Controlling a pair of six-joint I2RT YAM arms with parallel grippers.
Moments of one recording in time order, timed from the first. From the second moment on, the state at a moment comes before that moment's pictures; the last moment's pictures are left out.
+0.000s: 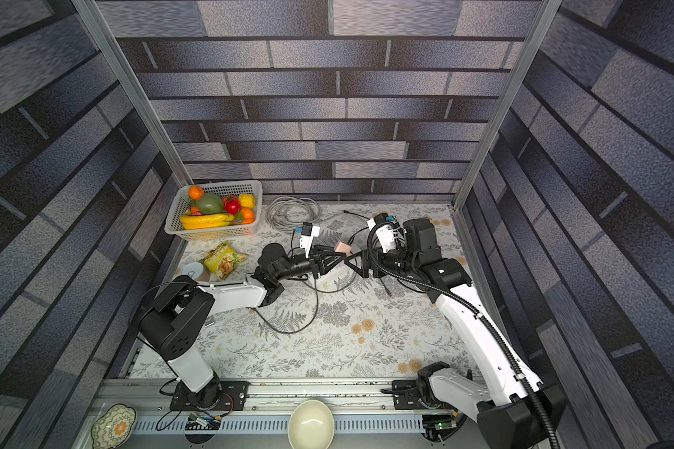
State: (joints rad) left arm -0.62 1.71 0.84 1.04 0.73 -0.61; right arm 0.37 1.10 1.19 -0.72 -0.67 0.19
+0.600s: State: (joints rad) left arm -0.58 1.47 0.80 0.71 0.91 -0.36; right arm 0.38 1.52 1.74 -1.16 -0.77 -0.70
